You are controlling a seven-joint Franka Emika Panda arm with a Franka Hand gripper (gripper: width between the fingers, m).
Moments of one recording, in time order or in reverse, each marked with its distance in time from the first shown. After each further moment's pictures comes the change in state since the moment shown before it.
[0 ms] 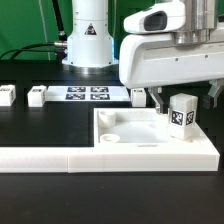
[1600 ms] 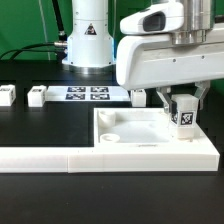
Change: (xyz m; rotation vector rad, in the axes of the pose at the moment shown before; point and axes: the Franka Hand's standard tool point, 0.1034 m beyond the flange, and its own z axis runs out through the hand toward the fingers) arm -0.001 0.005 0.002 0.002 0.030 0.086
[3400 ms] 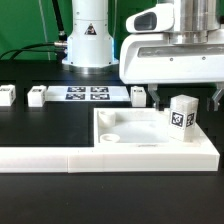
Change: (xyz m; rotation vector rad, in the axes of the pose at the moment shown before) arm -0.002 -0.002 -0.001 -0.020 -0.039 0.226
